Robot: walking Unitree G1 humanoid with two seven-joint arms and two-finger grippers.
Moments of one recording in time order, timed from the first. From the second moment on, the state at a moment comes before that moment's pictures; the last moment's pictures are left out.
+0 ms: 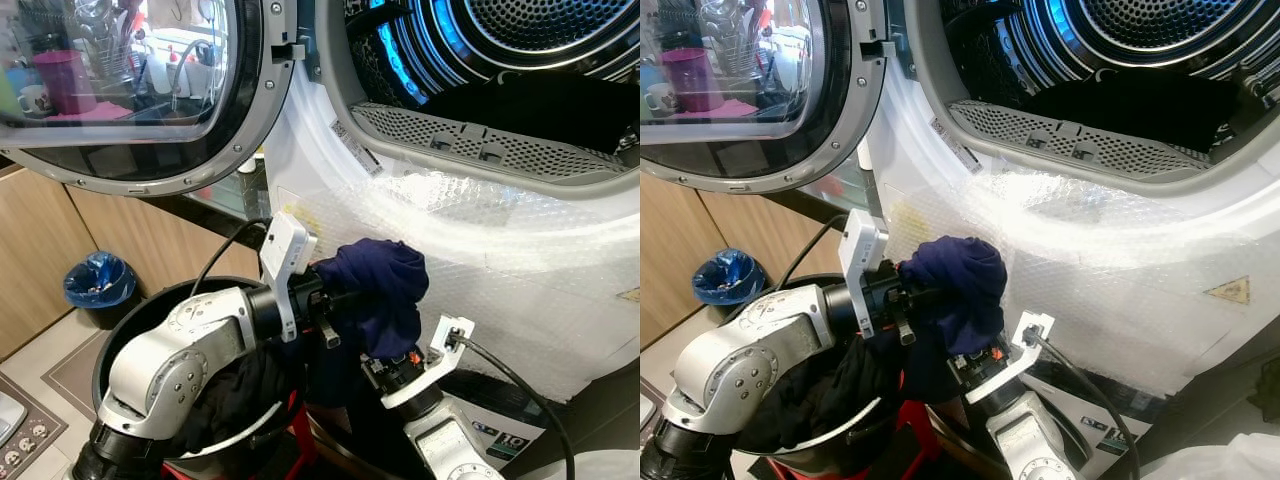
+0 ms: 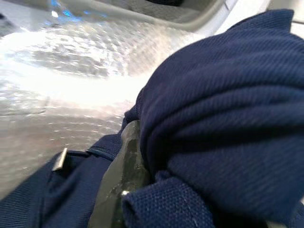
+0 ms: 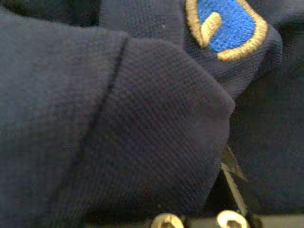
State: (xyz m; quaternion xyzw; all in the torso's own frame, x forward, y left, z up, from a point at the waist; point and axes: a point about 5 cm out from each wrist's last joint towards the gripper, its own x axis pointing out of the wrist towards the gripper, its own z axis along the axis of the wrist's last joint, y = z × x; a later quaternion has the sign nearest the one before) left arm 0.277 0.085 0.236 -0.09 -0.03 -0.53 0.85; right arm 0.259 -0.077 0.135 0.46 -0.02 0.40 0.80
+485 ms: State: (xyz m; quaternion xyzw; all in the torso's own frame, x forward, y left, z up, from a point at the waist) left arm 0.262 0.126 0.247 -0.05 -0.01 -0.54 0.84; right arm 0.265 -0.083 0.142 0.46 -0.05 0.39 0.80
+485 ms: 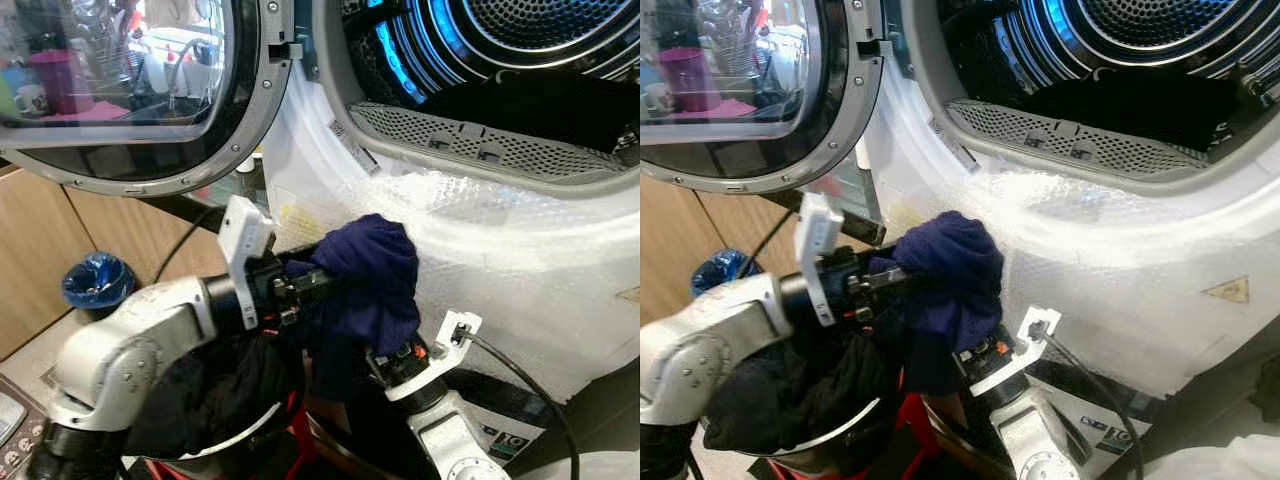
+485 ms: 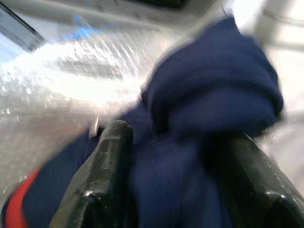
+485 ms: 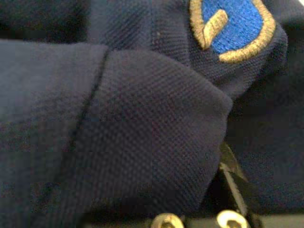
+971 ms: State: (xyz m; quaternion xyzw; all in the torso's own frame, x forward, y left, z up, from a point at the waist) left arm 0.275 0.223 0.241 0.03 0.02 -0.30 0.95; right arm 0.258 -0.092 0.146 0.47 -0.07 0.42 0.77
